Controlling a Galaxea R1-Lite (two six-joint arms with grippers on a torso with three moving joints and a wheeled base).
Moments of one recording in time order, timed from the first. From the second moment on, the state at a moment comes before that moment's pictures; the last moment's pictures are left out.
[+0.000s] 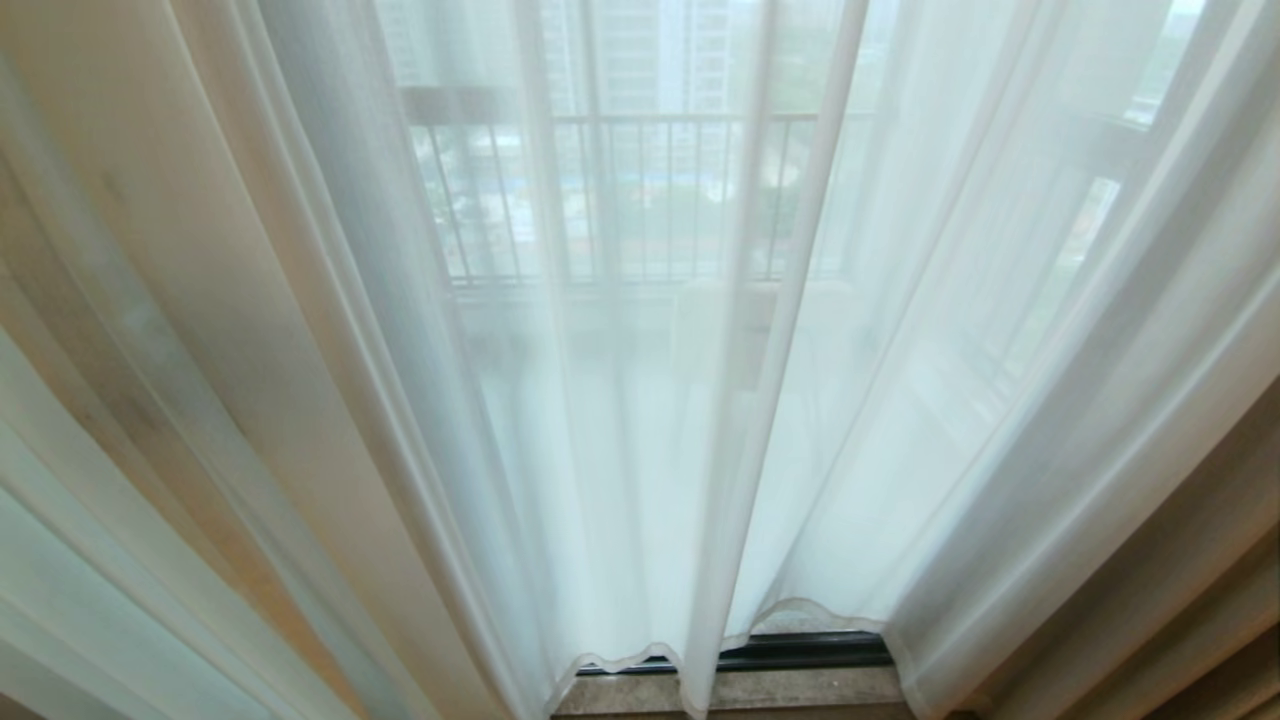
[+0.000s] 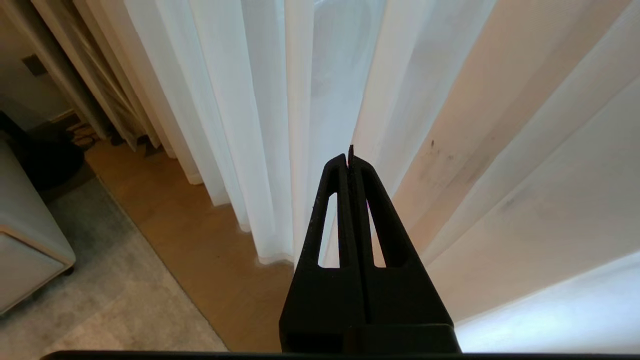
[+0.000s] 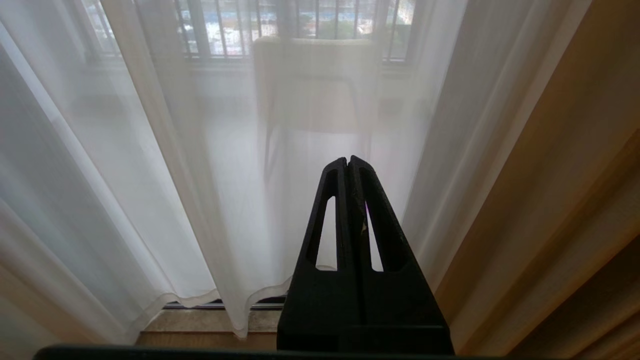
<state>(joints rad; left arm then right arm) 0.47 1.14 -0.64 -0.27 0.29 -0.20 -0.01 0.00 0.00 -0.07 0.01 -0.02</state>
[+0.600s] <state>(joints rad) 0.44 1.20 -0.62 -0.43 0.28 -0.18 -0.01 0.00 0.00 -0.07 0.01 -0.02</state>
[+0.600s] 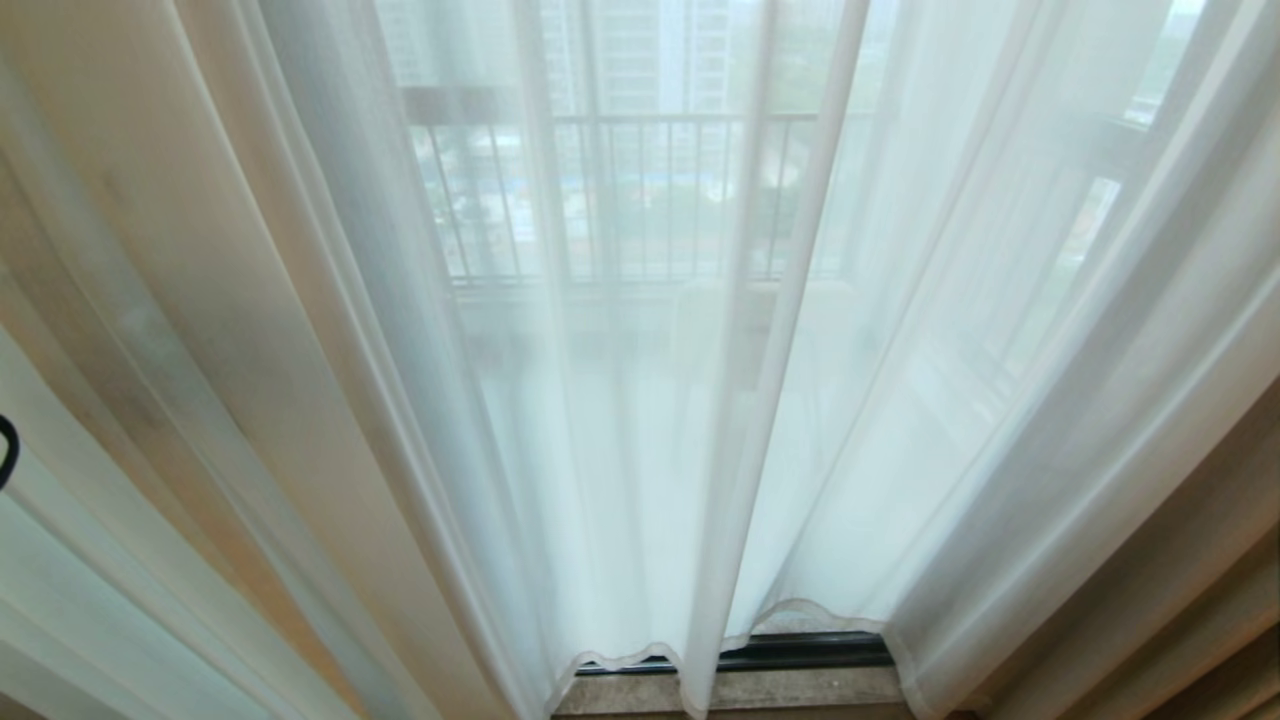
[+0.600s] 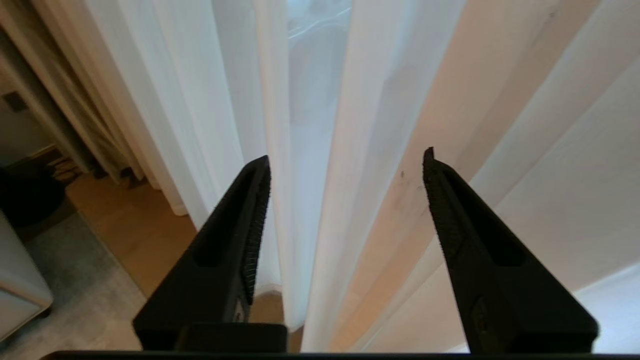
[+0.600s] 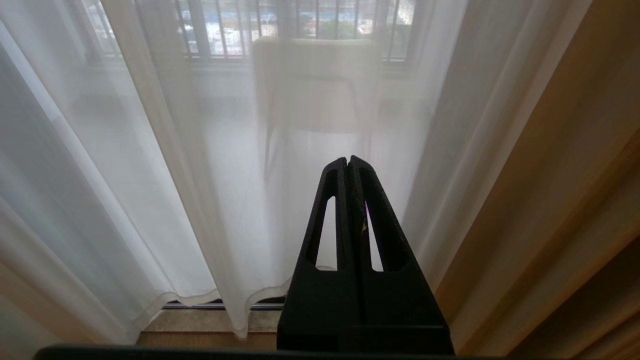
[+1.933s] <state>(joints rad) 0.53 1.47 -0.81 -0.43 -0.18 -0.19 -0.01 0.00 0.00 -0.07 0.01 -0.02</state>
